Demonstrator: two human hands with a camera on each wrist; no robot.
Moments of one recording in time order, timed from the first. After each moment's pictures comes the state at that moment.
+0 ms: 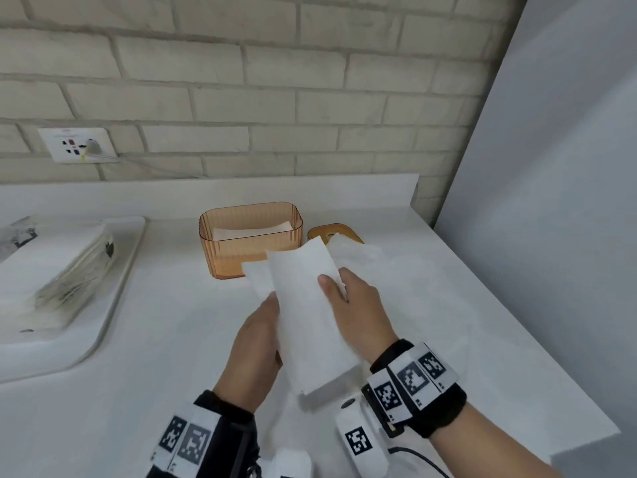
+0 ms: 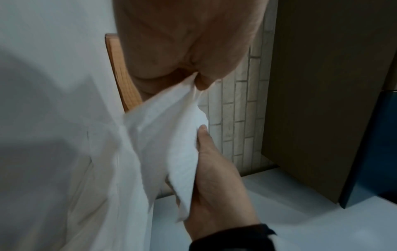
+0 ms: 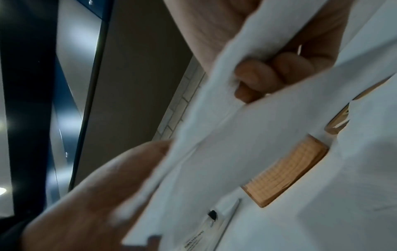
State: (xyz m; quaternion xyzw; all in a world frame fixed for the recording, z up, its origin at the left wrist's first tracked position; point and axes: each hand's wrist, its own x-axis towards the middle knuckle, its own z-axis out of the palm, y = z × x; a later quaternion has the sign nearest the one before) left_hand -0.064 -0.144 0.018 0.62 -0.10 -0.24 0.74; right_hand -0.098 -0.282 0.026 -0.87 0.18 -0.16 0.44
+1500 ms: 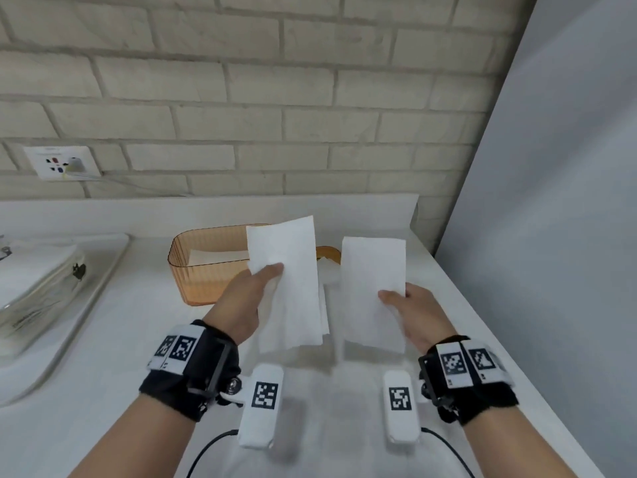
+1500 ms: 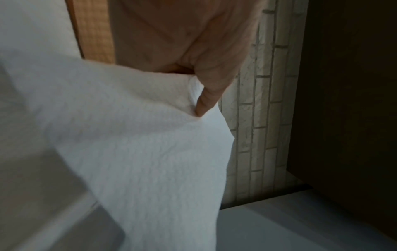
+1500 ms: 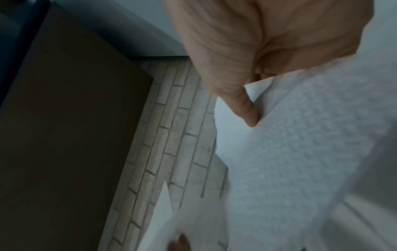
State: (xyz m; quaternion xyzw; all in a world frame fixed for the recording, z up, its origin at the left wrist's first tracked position) left_hand 0.020 -0.224 0.045 0.64 -0.02 -0.25 0.72; right_hand -0.085 -0.440 0.014 -0.71 0.30 -0.12 0.63
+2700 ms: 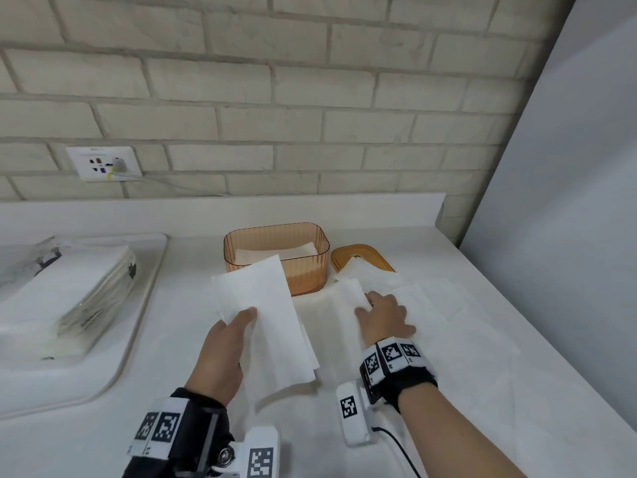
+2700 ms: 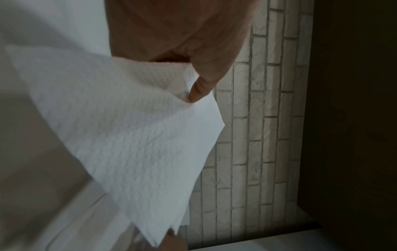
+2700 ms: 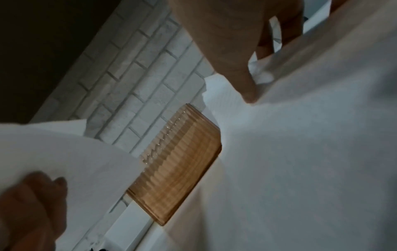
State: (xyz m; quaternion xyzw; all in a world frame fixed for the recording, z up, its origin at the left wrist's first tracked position) left_hand 0.031 -0.103 -0.006 0.61 0.06 -0.22 0.76; right_hand -0.010 -0.322 -0.030 -0.87 0.42 -0.05 0.24
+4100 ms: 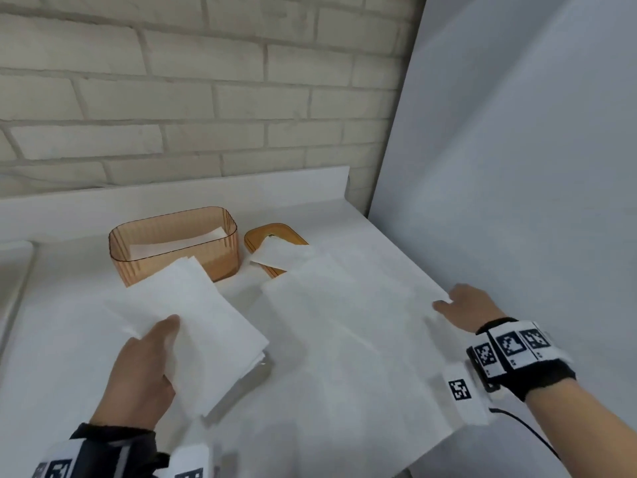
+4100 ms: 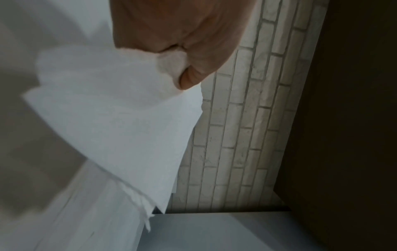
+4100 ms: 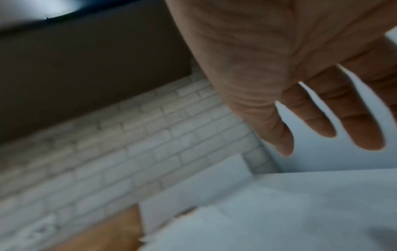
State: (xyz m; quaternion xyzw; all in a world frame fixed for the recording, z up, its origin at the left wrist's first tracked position) left_hand -0.010 -0.119 -0.002 0.59 0.00 -0.23 0.78; right_hand -0.214 -0.452 0.030 -0.83 0.54 0.04 0.16
